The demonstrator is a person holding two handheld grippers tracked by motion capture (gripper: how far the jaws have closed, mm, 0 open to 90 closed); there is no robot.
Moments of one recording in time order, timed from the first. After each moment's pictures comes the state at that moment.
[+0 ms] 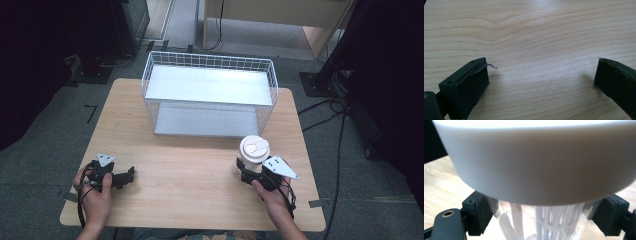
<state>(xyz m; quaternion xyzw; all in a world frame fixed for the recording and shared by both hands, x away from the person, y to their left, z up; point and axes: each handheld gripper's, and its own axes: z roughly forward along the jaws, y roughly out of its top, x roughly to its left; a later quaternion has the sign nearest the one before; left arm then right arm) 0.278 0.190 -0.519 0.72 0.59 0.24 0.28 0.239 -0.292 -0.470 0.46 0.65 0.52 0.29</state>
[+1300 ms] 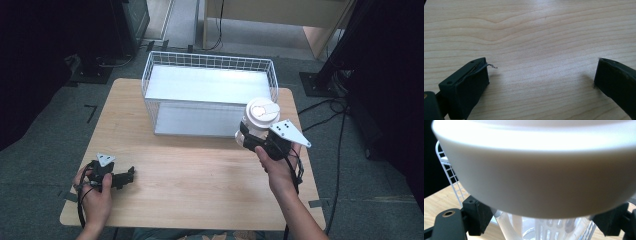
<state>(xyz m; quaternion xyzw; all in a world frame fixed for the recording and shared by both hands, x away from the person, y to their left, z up) 0.279 0.190 -0.519 0.72 0.59 0.24 0.28 0.275 -0.279 -0.354 0.47 0.62 0.53 0.34</state>
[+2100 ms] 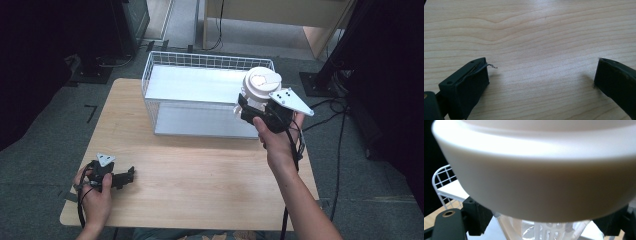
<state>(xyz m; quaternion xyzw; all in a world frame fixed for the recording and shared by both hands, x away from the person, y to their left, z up) 0.279 0.190 -0.519 0.72 0.59 0.24 0.28 0.309 -0.266 -0.290 0.47 0.61 0.53 0.36</state>
